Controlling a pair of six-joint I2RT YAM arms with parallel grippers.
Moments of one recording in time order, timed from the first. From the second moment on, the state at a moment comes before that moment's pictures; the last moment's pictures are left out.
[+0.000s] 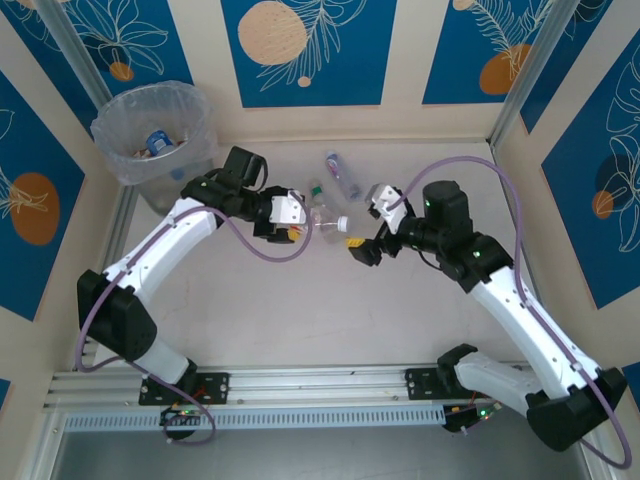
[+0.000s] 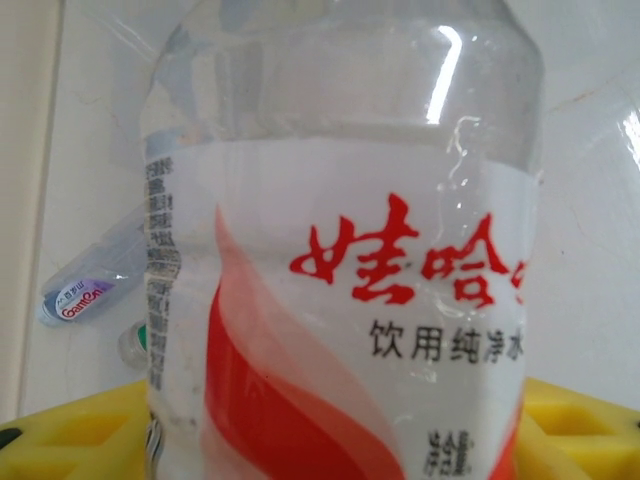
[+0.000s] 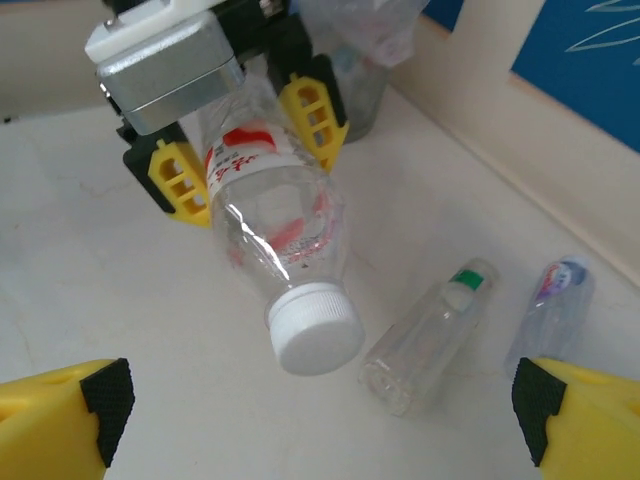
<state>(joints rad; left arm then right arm) -0.48 1.56 1.46 -0.82 0.54 1.14 0.45 0.97 1.03 -0.50 -0.45 -0.33</state>
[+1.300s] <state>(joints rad) -0.21 1.52 1.56 -0.20 0.31 0.30 0.31 0.97 0.83 -0.13 -0.47 0.25</state>
